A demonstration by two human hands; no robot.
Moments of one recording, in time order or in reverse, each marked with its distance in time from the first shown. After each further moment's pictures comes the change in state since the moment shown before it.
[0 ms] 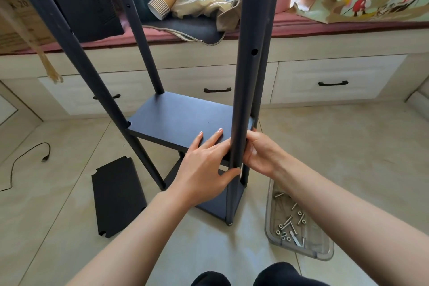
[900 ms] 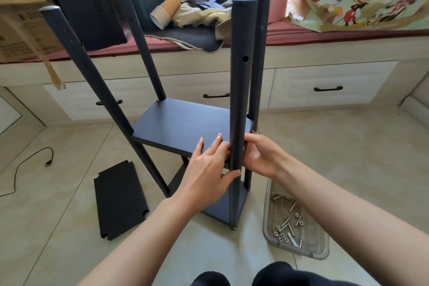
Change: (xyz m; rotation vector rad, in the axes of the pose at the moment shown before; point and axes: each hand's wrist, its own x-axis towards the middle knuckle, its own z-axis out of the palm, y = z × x) left_hand -0.006 0.012 0.003 -0.010 0.053 -0.041; right_hand -0.017 -0.011 0.002 0.026 -0.111 0.047
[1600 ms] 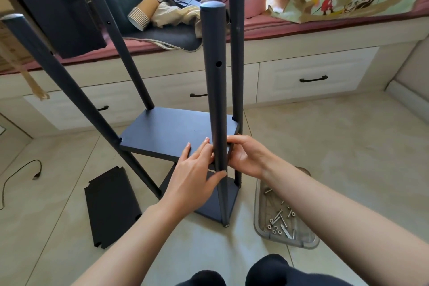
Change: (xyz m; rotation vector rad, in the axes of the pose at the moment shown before) left_hand 0.000 0.002 0.011 -0.009 -0.024 -0.044; right_hand 0.007 0.011 -0.028 0.020 -0.002 0.060
